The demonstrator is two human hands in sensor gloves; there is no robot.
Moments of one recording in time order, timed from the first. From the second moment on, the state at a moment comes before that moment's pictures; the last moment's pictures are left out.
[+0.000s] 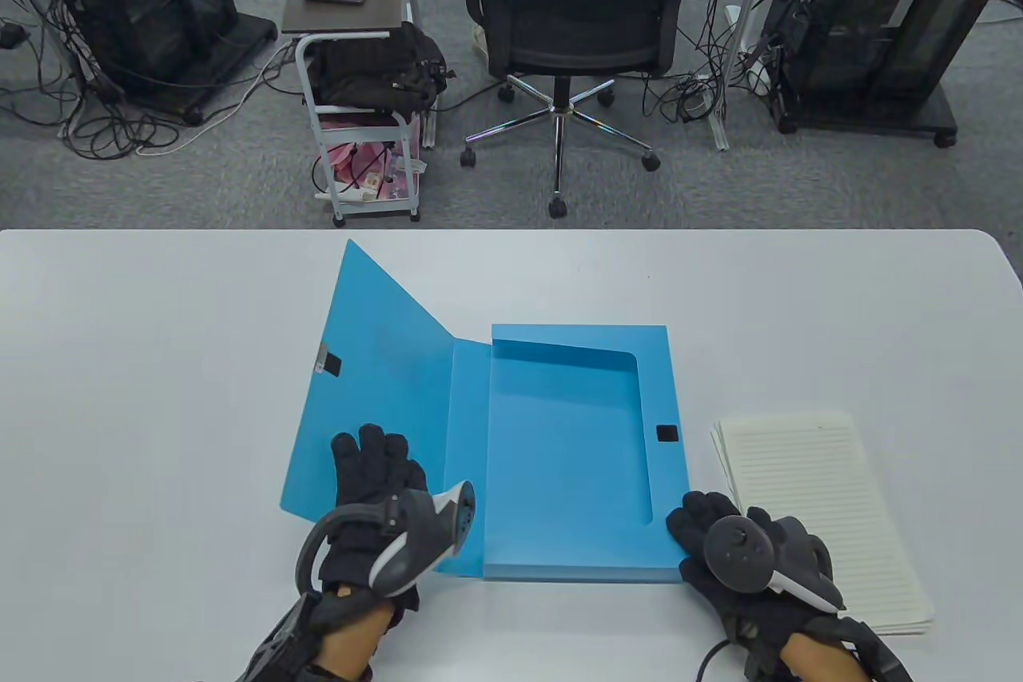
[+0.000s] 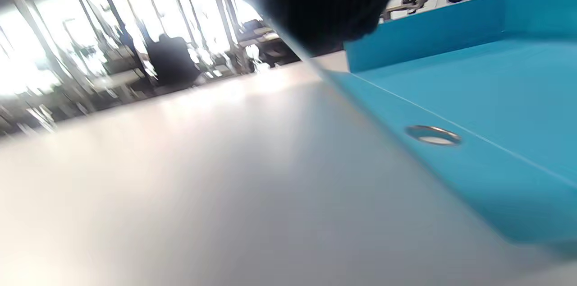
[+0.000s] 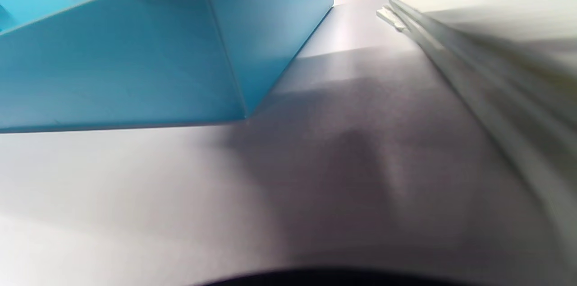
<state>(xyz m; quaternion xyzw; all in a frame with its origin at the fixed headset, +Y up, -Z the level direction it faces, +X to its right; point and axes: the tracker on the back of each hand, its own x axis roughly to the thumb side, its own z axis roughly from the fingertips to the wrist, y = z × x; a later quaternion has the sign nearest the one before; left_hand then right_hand) -0.149 -0.711 -0.264 -0.07 -0.03 -0.10 0.99 0.221 -0.755 -0.236 0.15 0.13 0.97 0.11</state>
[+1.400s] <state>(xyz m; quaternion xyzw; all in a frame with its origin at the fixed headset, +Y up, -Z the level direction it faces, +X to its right) -0.153 -0.737 -0.249 -0.01 -0.18 0.33 0.93 0.246 -0.700 -0.253 0.08 0.05 0.98 0.16</state>
